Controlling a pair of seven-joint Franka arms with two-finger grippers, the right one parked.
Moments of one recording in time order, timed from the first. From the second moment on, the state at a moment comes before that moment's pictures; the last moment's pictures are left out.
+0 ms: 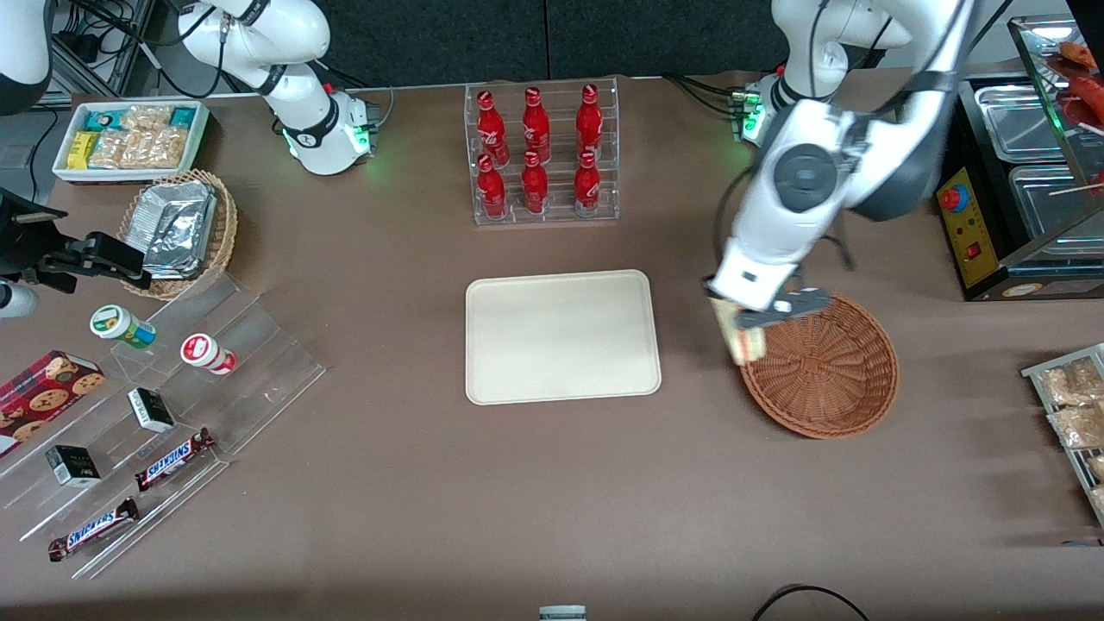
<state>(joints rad) -0.37 0.14 -0.15 -1.96 0.05 1.99 -0.74</state>
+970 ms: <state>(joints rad) -0.59 0.45 -0.15 -1.76 0.00 2.11 -0.83</state>
